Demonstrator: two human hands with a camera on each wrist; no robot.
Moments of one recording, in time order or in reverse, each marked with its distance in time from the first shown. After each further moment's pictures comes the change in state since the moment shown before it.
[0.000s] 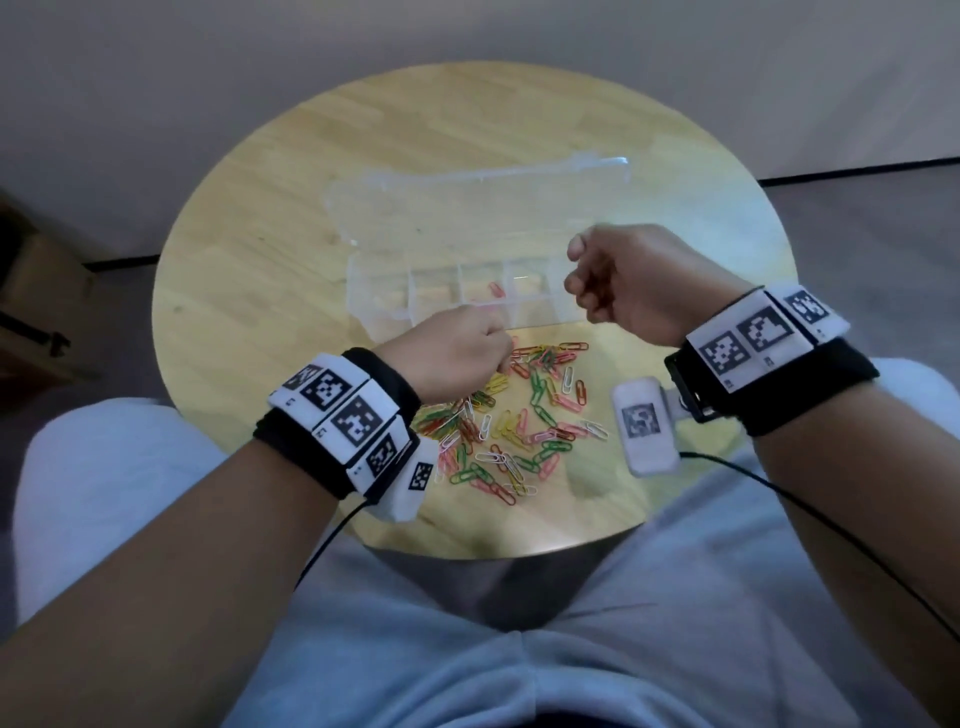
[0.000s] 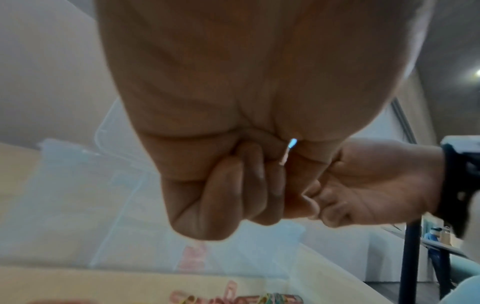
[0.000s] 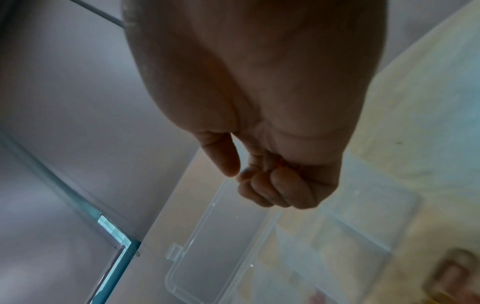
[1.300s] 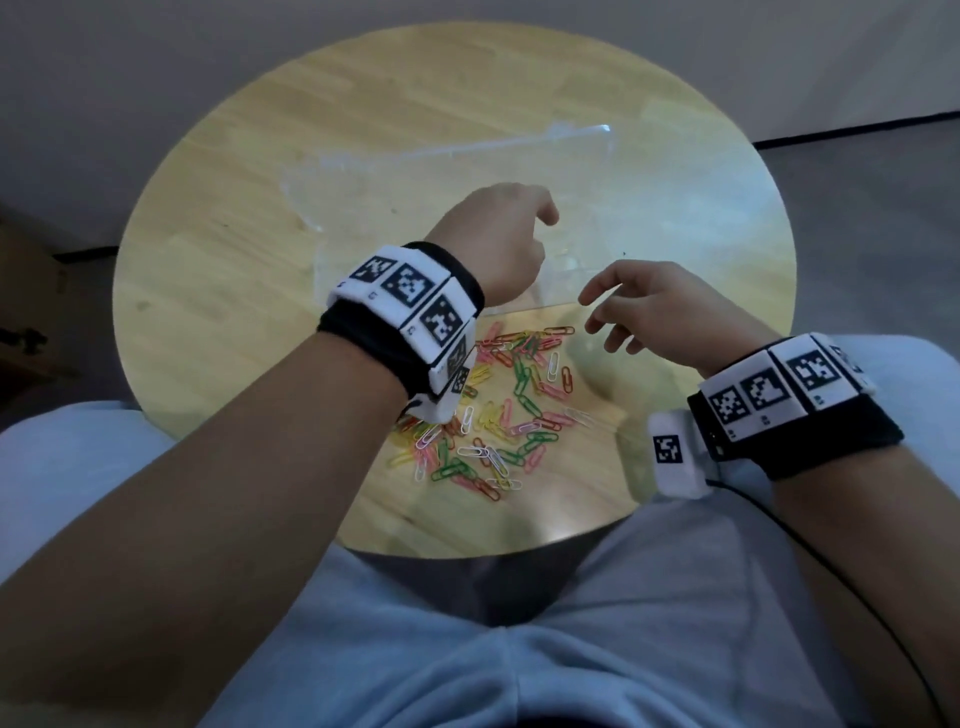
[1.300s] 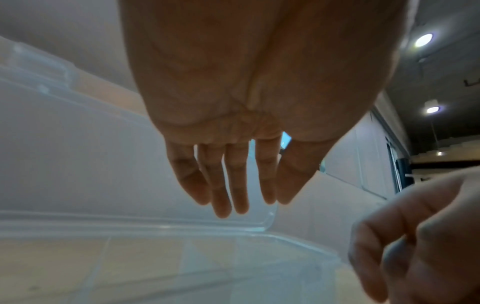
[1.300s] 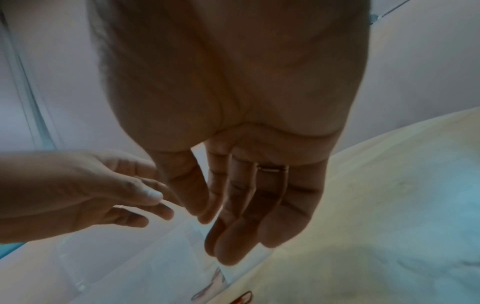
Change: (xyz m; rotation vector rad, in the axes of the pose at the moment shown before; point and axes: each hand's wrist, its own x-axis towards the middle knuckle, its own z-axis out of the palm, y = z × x) left_hand 0.069 0.039 -0.012 0.251 0.259 0.126; right_hand -0.002 0.054 -0.043 -0.547 0.042 -0.114
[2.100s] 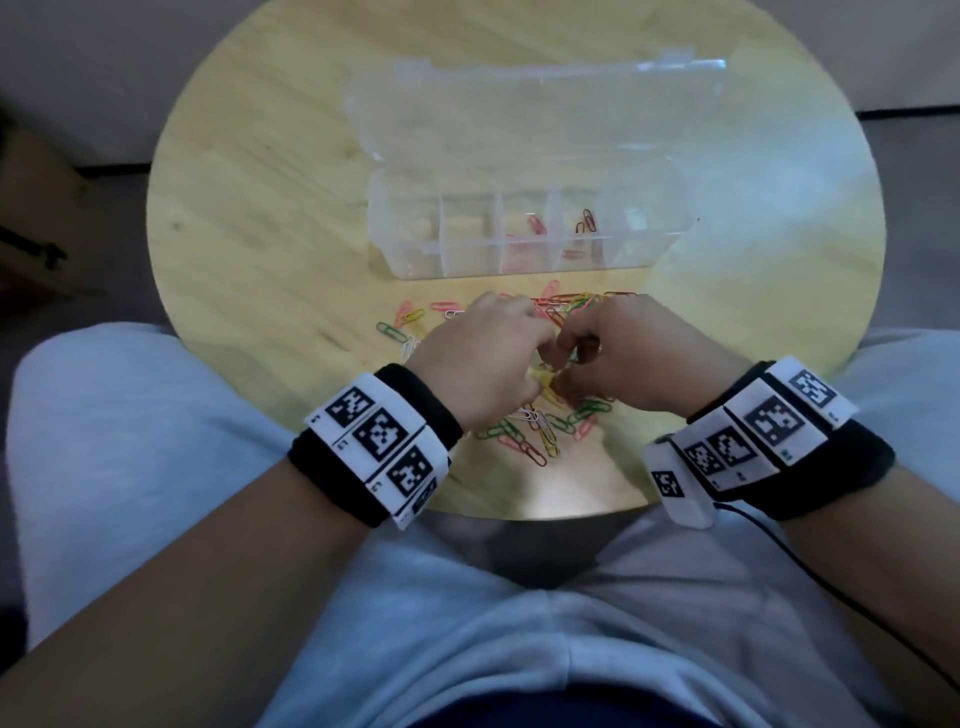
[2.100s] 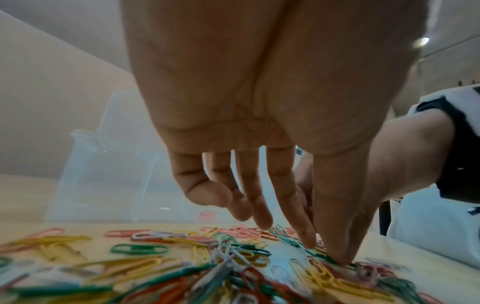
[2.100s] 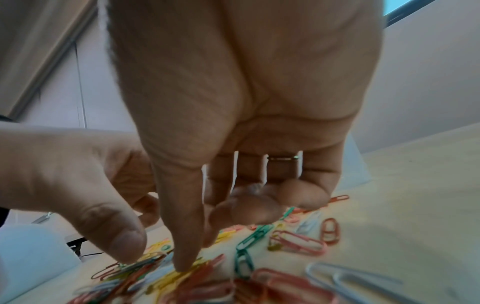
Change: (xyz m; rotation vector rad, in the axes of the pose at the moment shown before) left_hand -0.097 -0.052 0.049 0.117 -0.265 0.040; right_hand -0.013 -0.025 0.076 -0.566 -0.224 -0.177
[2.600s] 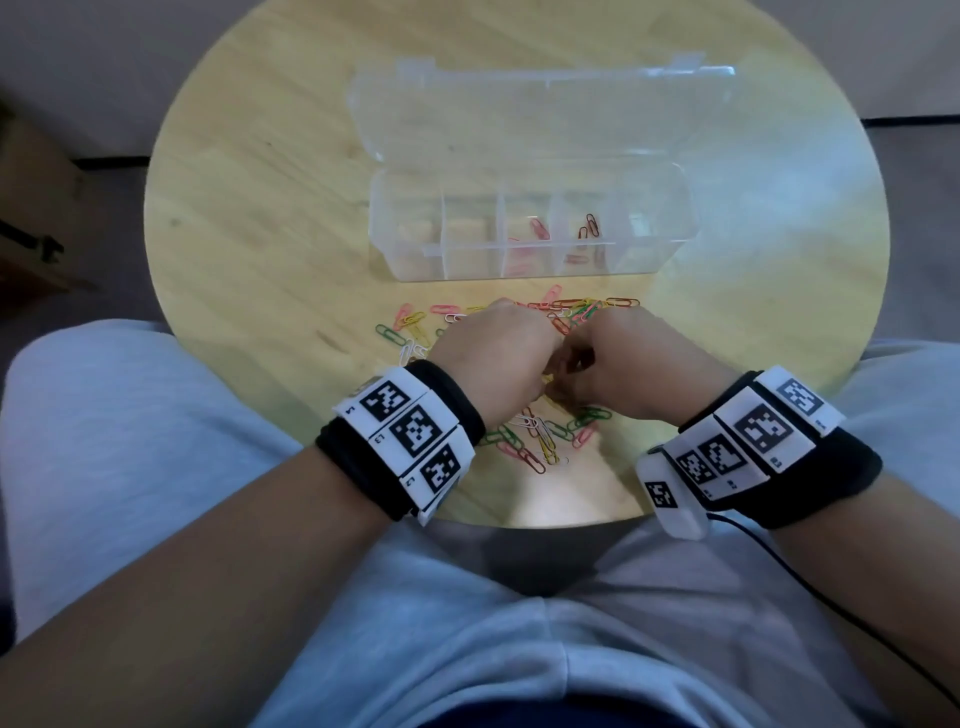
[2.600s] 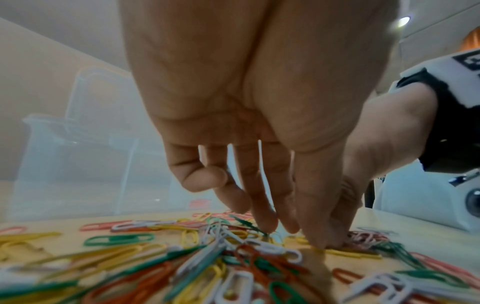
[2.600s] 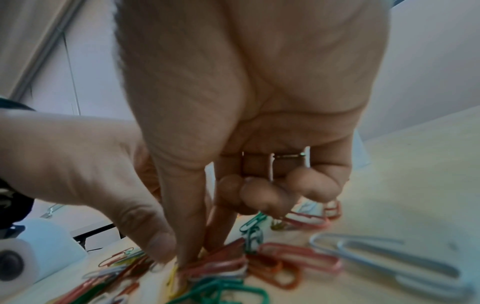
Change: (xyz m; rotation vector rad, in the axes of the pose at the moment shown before) left_hand 0.015 0.005 0.004 0.033 0.005 -0.011; right_hand 0.011 0.004 0.009 -0.097 -0.029 0.048
